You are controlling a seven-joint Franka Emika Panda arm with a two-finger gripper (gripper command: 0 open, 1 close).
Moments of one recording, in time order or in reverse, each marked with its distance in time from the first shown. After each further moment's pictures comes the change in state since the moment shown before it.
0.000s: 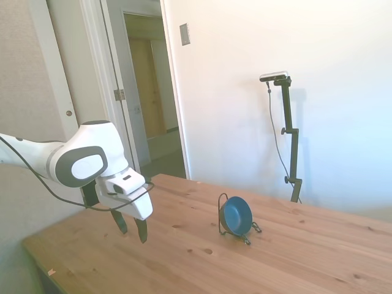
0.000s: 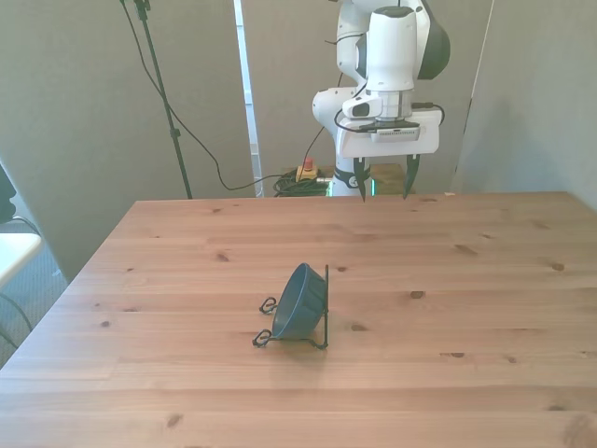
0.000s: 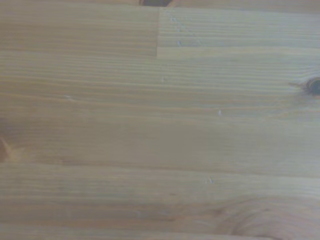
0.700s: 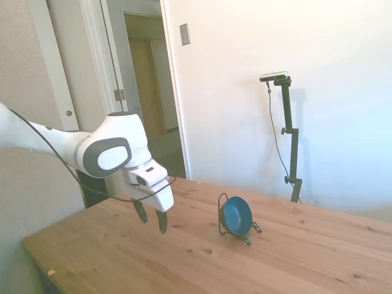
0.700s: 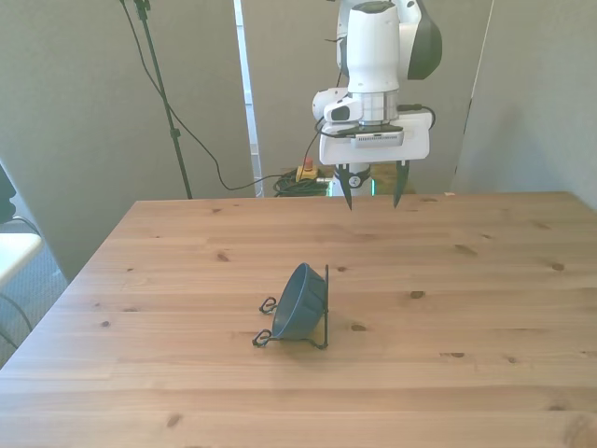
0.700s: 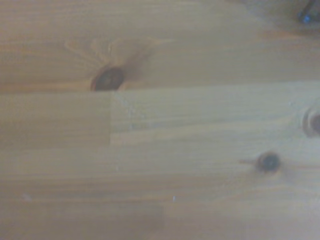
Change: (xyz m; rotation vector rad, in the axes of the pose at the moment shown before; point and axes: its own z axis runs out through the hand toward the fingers) arm 0.088 -0.019 -0.010 0.033 -0.010 0.097
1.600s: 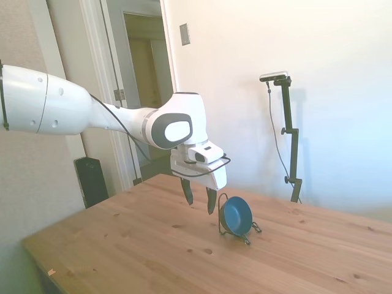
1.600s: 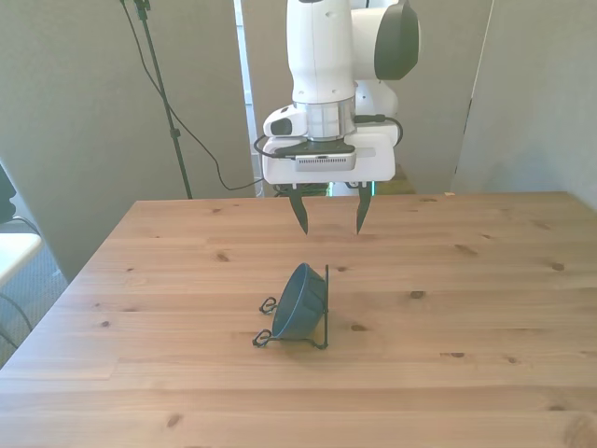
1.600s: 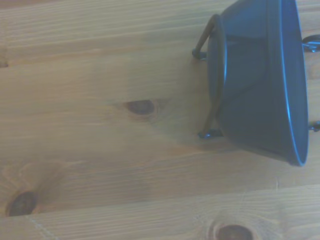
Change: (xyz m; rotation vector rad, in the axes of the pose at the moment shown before) arm 0.130 -0.024 -0.015 -0.053 -0.047 0.072
